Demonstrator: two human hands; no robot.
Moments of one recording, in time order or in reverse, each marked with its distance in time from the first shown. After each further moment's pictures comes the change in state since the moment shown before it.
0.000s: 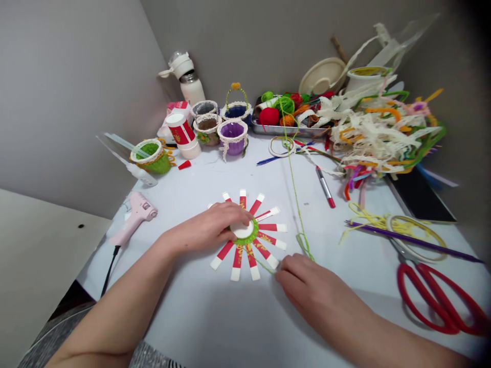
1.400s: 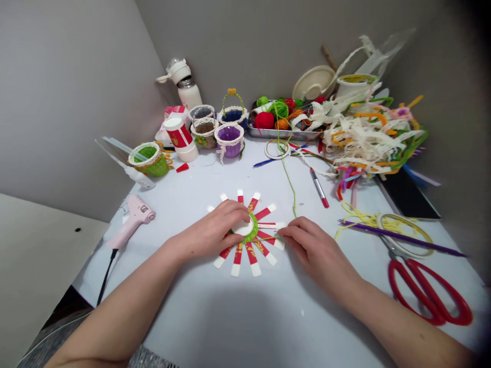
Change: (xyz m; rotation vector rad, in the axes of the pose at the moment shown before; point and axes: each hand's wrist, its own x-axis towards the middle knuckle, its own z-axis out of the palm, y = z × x) left_hand 0.003 0.006 0.012 0.042 0.122 0.024; right_hand 0.024 0.041 -0.004 0.097 0.238 0.253
